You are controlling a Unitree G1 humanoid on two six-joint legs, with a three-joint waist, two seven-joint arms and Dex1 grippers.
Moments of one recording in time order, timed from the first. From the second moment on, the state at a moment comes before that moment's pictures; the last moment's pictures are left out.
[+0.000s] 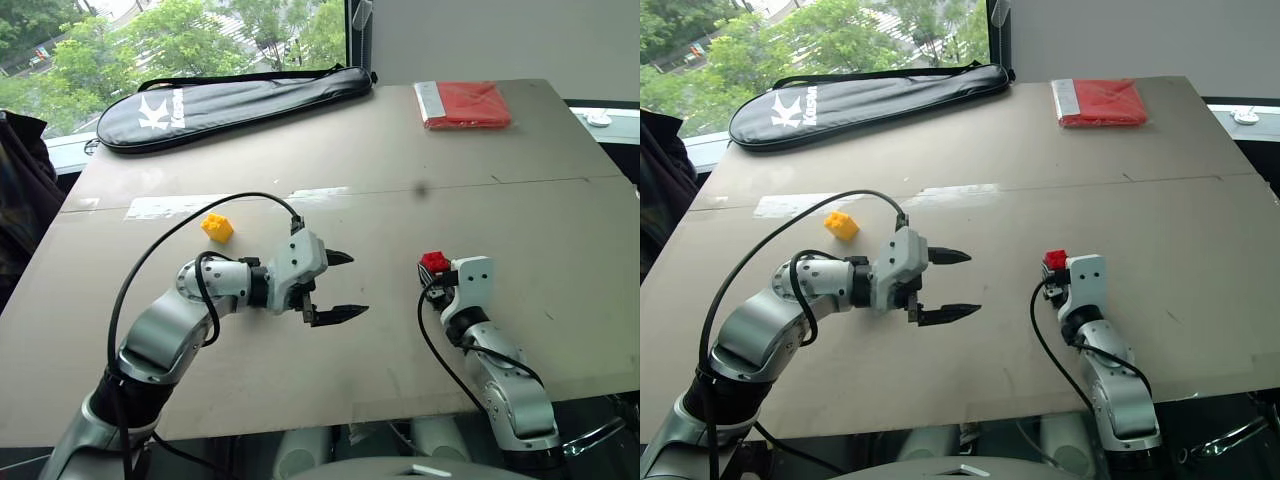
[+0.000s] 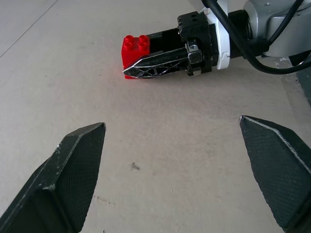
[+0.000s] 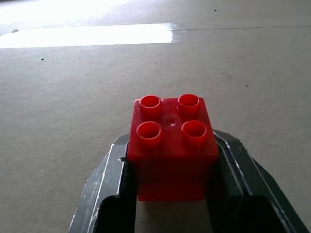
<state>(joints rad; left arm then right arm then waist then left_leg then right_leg) -0.30 0.73 -0.16 -0.47 -0.44 0.58 -0.97 0.07 -0.06 0.13 -0.35 0.11 0.34 0.09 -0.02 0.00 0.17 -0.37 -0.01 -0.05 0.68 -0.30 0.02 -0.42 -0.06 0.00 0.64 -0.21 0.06</state>
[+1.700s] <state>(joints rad) 0.24 0.54 0.27 -0.27 -0.30 0.16 -0.71 0.37 -0.58 0.03 -0.48 0.56 0.04 1.00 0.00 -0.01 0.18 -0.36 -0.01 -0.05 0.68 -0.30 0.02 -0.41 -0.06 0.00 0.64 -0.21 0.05</state>
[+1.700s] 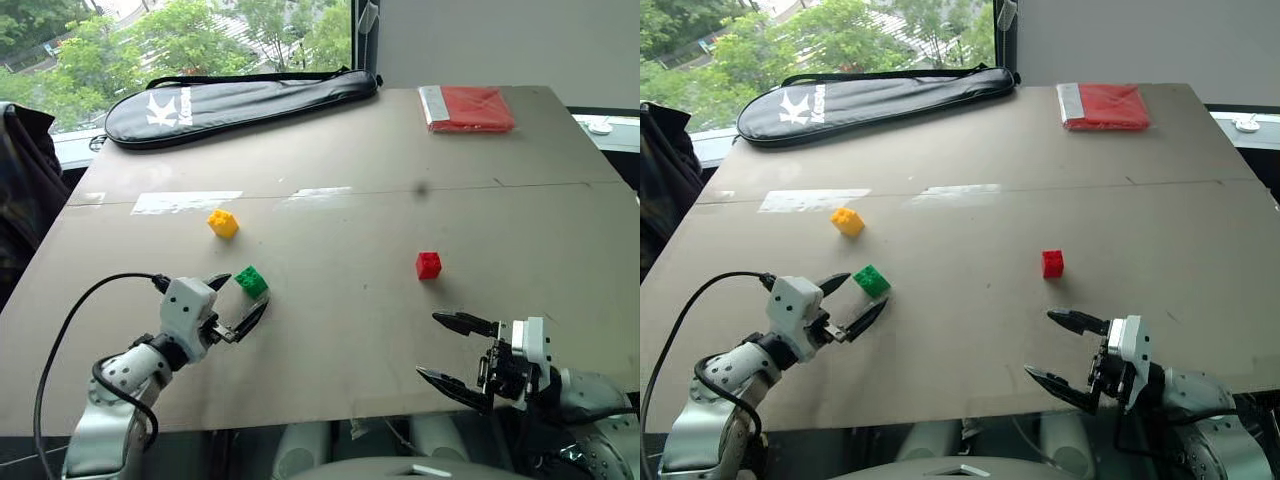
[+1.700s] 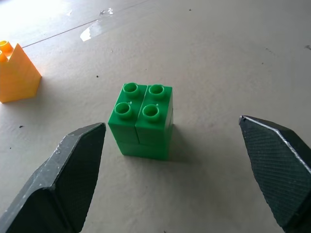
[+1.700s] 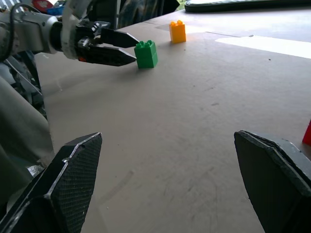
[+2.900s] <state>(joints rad) -0.42 0.51 -0.18 0.31 -0.17 0.00 -1.21 0.36 -0.58 -0.05 -0.47 0.57 0.02 0.99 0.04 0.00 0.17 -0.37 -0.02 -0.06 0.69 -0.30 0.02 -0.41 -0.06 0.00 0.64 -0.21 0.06</state>
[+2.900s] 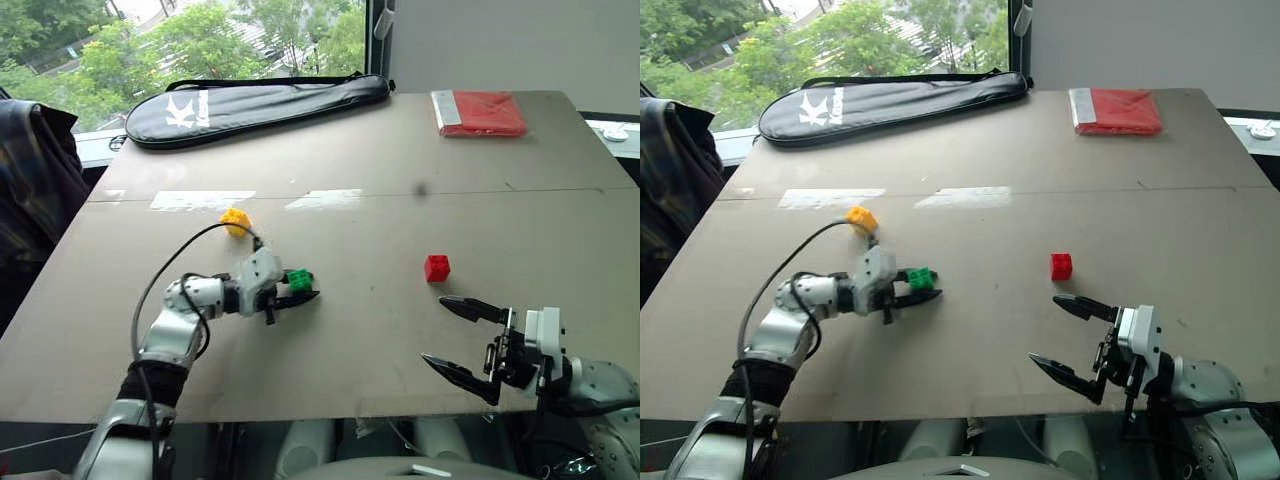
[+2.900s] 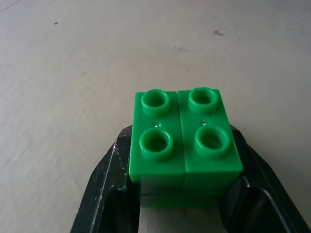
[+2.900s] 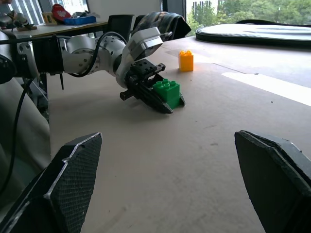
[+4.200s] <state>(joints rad) -0.78 0.24 -0.34 0.71 -0.02 -0.11 -1.26 0.40 -0.53 -0.17 -0.38 0.55 -0.07 0.98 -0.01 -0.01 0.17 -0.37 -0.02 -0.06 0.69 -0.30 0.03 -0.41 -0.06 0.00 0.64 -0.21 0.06</state>
